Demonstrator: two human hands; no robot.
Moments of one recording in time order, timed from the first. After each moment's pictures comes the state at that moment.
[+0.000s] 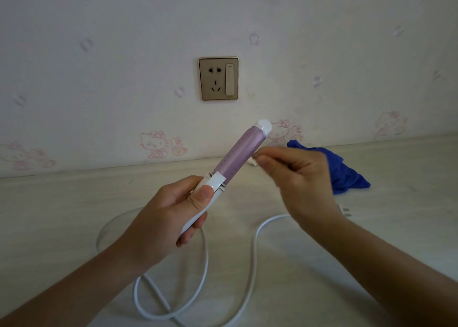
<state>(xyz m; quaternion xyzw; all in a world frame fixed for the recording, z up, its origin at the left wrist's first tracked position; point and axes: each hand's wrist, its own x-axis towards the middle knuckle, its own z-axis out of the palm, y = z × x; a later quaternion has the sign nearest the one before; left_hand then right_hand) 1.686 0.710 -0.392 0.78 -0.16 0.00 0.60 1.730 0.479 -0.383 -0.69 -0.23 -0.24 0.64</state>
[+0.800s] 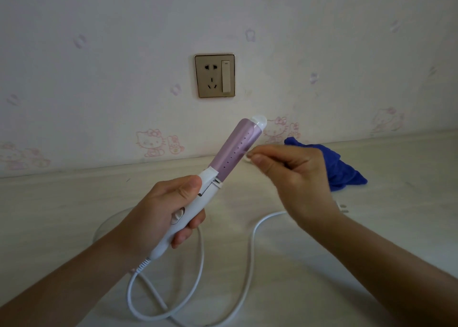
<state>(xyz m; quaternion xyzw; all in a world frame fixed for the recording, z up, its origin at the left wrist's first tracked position) 1.688 0.713 -0.388 0.71 -0.12 -0.08 0.69 1.726 0.481 -0.381 -0.68 -0.25 -0.24 0.65</state>
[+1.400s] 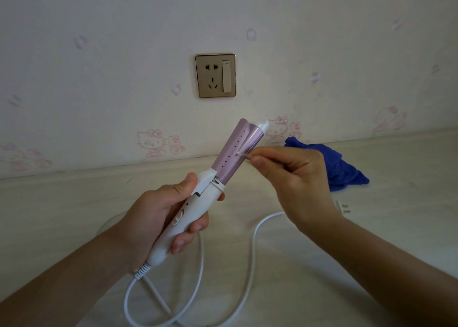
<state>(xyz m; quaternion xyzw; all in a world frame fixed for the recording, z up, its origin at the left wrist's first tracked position) 1.684 0.715 -0.379 0.64 -0.09 -0.23 0.73 1.727 0.480 -0.385 -0.69 -0.26 -0.24 0.63</state>
